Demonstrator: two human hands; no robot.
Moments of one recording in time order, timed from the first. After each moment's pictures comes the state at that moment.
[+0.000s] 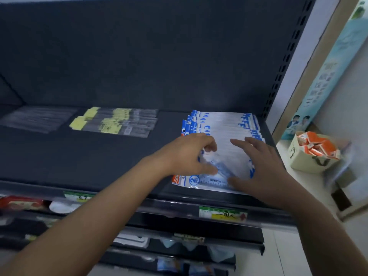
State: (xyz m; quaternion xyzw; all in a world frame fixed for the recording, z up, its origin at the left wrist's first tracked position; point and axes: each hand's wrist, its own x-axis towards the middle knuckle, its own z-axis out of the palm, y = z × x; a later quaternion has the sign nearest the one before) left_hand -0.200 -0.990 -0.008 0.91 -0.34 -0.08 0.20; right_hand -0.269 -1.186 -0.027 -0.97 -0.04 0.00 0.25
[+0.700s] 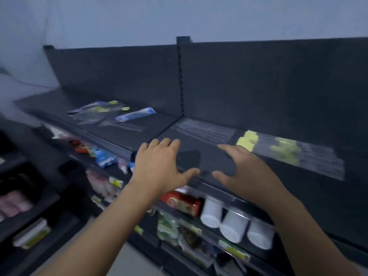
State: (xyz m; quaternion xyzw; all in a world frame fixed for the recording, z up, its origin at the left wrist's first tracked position) left_hand -0.274 -0.536 0.010 0.99 0.06 0.15 -0.06; right_hand -0.231 -0.736 0.010 -0.92 -0.28 -0.06 0.26
